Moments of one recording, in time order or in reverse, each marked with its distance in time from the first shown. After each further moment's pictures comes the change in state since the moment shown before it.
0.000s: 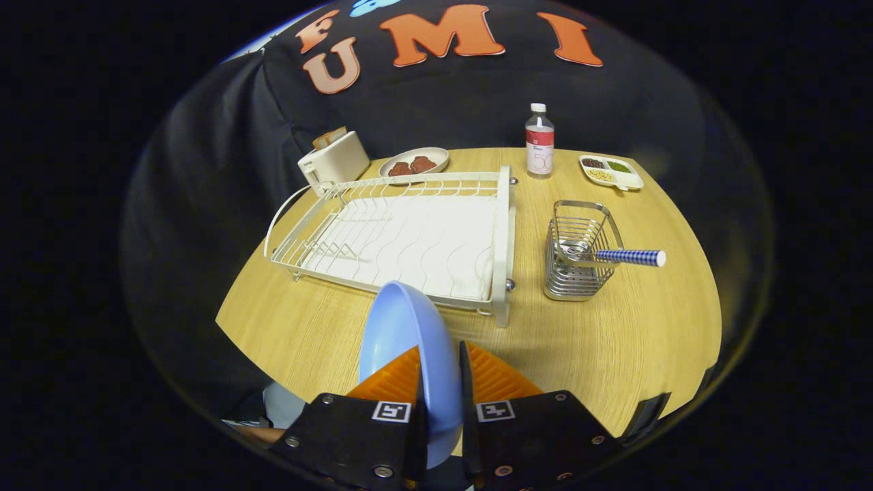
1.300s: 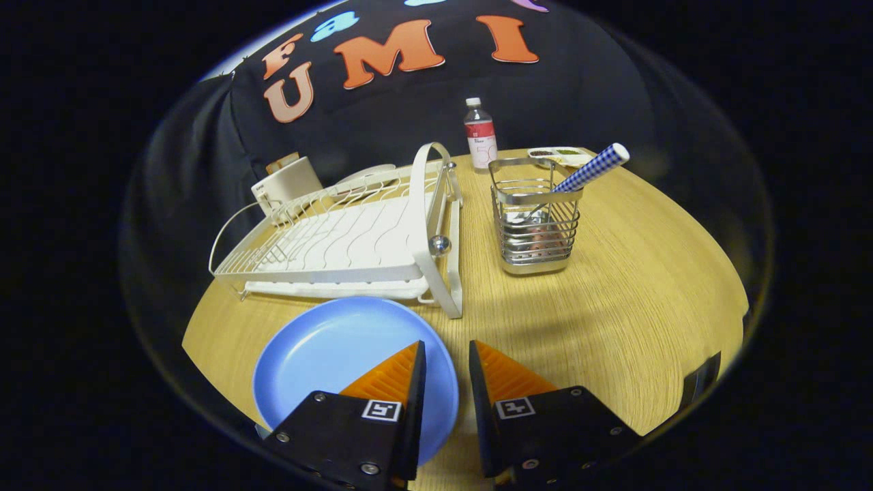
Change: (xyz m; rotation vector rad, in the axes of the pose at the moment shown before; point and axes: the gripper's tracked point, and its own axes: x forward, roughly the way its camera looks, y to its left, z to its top) arm 0.057 -0.048 -0.031 0.141 -0.225 -0.115
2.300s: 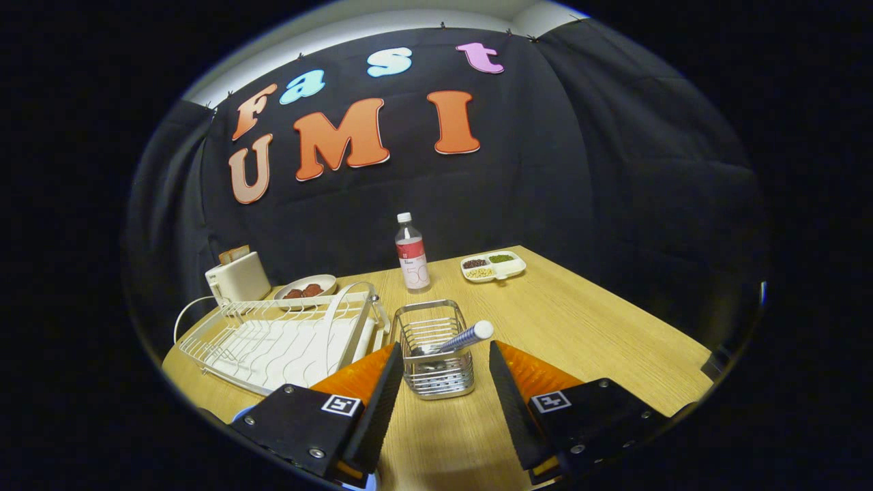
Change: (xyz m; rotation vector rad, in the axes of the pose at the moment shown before) arm -0.013 -0.082 0.128 0.011 -0.438 -0.231
